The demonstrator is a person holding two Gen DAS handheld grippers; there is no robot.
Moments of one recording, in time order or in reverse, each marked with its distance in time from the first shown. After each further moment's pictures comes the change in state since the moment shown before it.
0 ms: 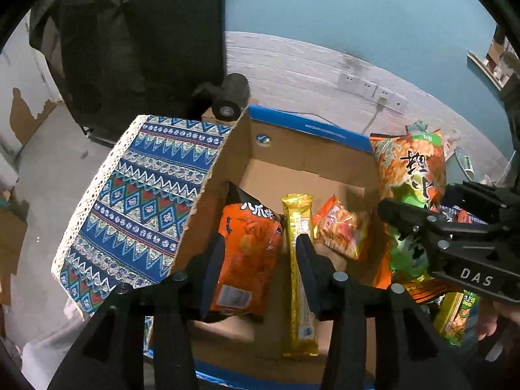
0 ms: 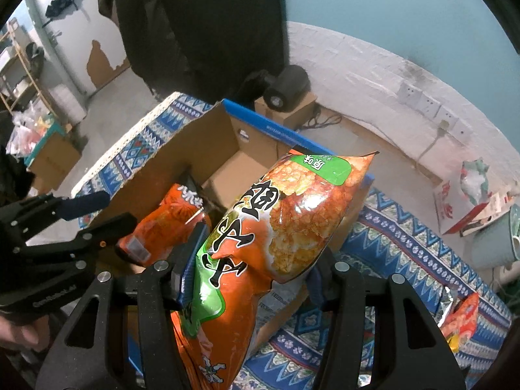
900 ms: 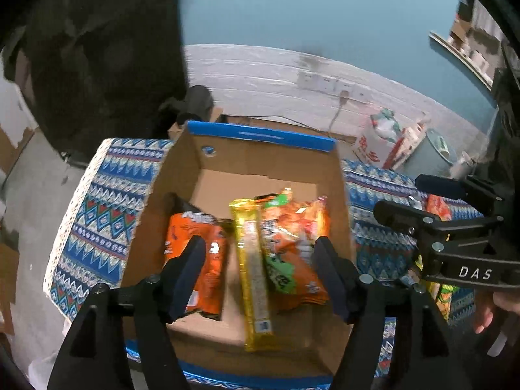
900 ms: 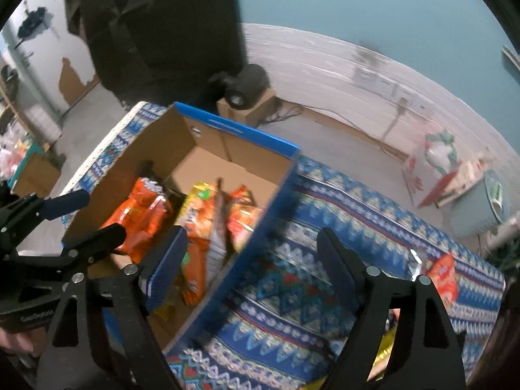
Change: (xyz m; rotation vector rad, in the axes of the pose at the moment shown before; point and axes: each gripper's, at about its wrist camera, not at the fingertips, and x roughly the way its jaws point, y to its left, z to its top) left arm -0.021 -0.065 -0.003 0.133 -0.021 -0.086; right arm -0.054 -0.046 -0.031 0.128 -0.014 -0.120
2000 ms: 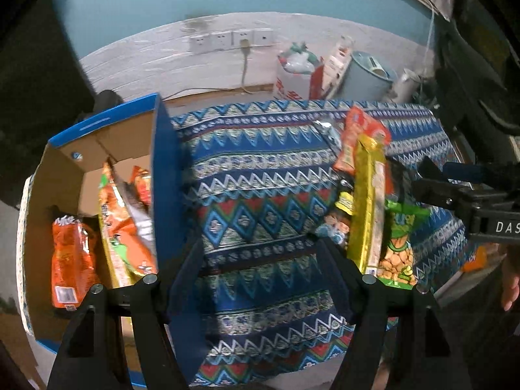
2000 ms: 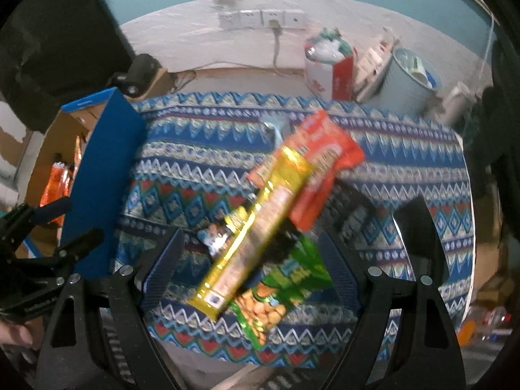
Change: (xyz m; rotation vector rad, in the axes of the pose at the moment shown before) left arm 0.035 -0.164 -0.044 0.309 0.149 -0.144; right arm -0.064 -0.154 -0.142 0.396 0.114 -0.168
